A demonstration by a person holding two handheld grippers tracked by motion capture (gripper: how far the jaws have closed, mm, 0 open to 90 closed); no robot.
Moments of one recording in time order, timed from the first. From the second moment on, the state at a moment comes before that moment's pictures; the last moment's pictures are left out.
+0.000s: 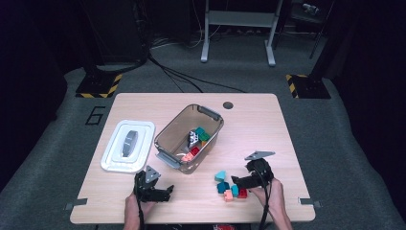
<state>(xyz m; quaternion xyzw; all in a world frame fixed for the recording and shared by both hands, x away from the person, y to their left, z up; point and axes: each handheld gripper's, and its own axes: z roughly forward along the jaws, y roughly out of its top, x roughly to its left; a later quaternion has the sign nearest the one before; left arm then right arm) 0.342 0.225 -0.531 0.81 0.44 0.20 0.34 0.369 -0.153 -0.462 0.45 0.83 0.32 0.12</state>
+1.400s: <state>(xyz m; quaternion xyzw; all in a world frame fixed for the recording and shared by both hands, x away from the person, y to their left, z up) 0.343 0.226 -0.531 0.81 0.44 0.20 0.34 0.340 -0.173 -0.493 0.50 0.81 0.29 0.13</state>
